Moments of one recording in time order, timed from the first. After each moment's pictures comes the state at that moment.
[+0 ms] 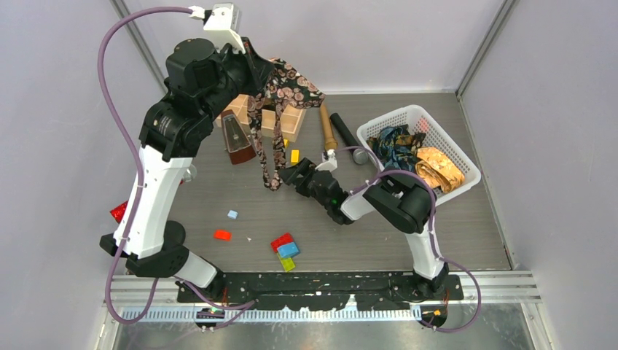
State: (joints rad) left arm -0.57 1.49 2.21 -0.78 -0.12 -0.27; right arm 0.86 2.04 0.86 0.96 0.22 1.13
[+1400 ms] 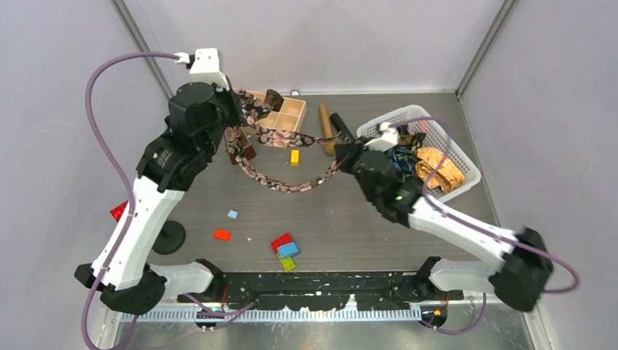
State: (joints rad) left arm -0.57 1.24 1.76 -0.68 -0.46 -0.21; right arm 0.83 1.29 0.79 0.26 0.52 0.83
